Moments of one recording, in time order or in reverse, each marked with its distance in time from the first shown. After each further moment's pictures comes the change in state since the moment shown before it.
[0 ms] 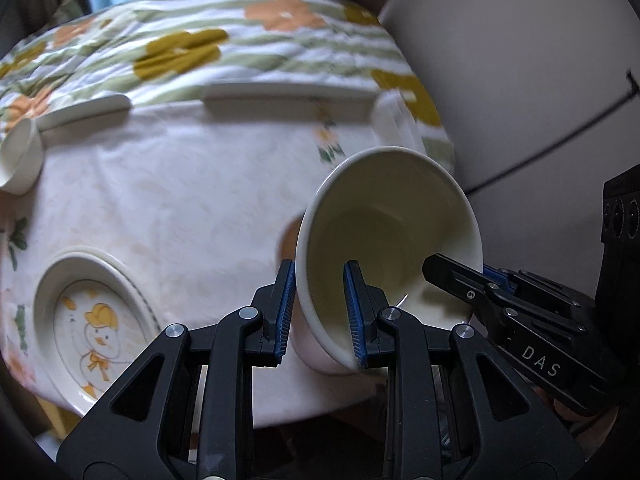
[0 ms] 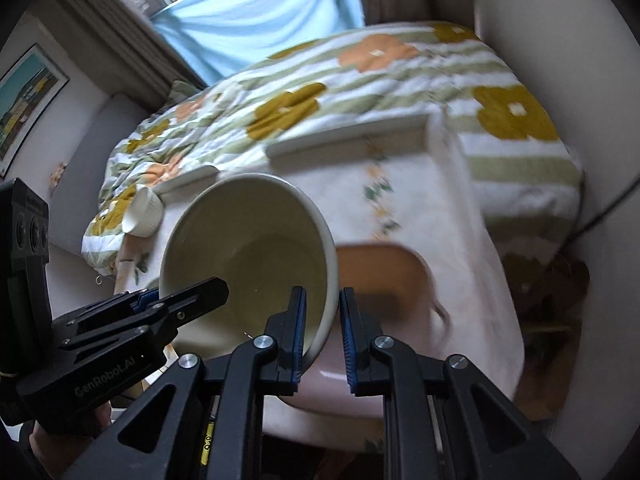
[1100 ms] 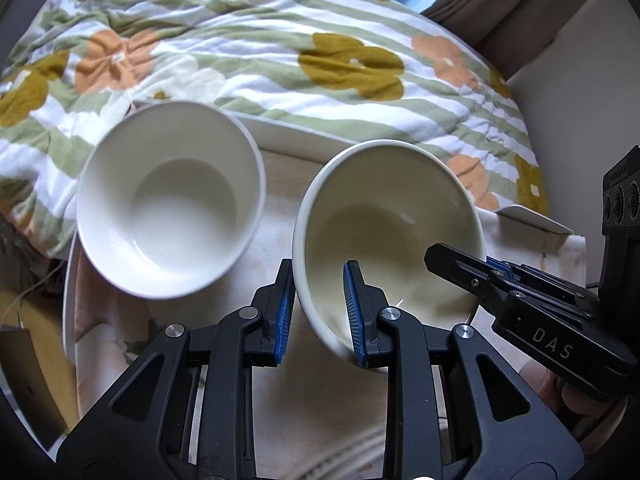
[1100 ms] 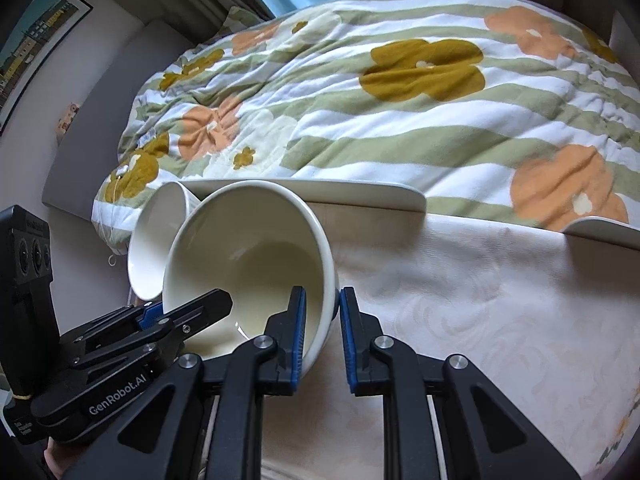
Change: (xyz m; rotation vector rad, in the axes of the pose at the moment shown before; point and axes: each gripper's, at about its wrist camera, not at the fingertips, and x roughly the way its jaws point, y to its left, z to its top) left arm 0.010 0.353 0.088 -0.310 -0.066 0.119; right arm 0.240 0.237 0.127 -0.194 0.171 0.136
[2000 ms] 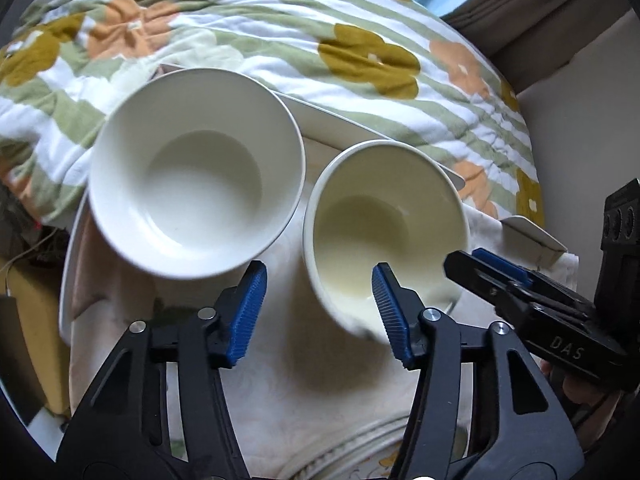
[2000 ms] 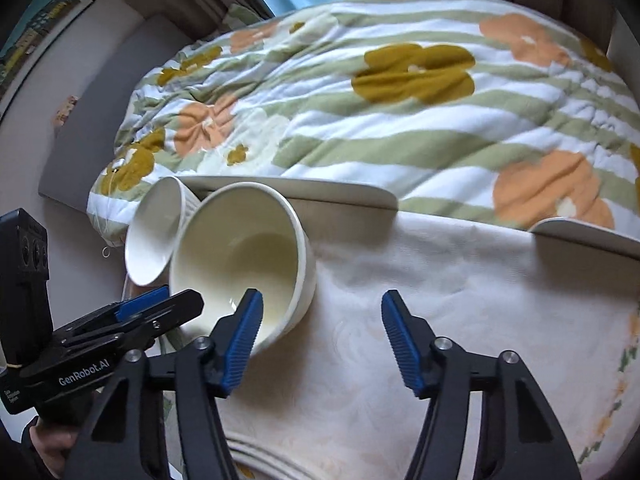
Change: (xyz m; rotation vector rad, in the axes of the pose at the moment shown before) left arm 0.013 0.029 0.000 -0.105 0.047 -0.025; right arm 0.000 -0.007 -0.005 -0.024 0.037 -0.034
